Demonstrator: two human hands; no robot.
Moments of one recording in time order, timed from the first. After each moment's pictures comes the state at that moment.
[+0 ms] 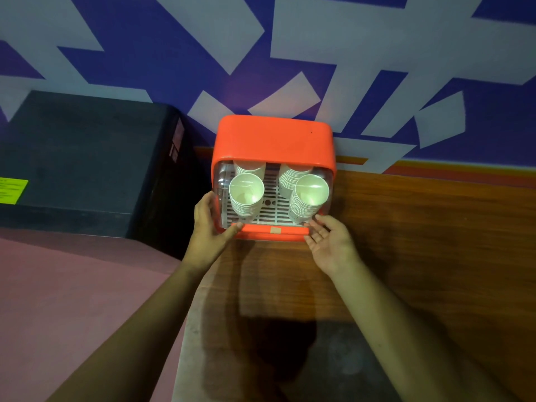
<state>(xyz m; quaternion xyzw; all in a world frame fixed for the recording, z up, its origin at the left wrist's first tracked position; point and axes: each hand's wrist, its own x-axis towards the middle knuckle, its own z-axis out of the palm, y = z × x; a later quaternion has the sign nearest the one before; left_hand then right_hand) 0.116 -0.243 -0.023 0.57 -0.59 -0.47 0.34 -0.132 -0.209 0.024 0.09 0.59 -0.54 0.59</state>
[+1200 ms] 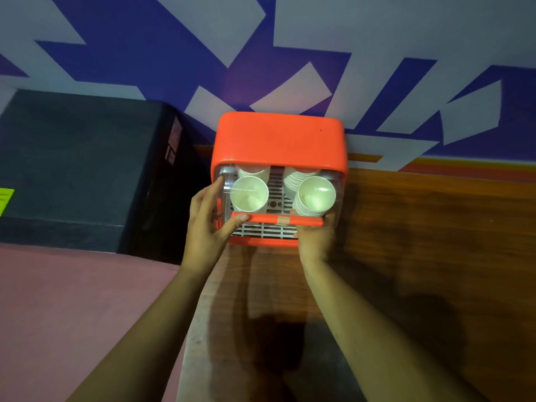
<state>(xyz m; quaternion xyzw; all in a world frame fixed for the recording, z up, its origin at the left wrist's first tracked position) 0.102 -0.259 0.003 0.56 -0.62 -0.39 0.38 -0.101 -0.241 -0.061 -0.29 0.83 -0.42 0.24</state>
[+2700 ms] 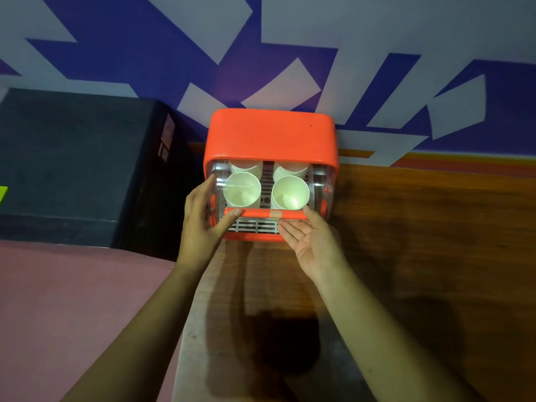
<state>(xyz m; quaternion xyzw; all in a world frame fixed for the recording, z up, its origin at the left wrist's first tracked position) 0.099 -0.252 0.002 0.57 -0.61 -0.39 0.38 -0.106 -0.213 0.038 0.09 0.52 -0.56 0.64</state>
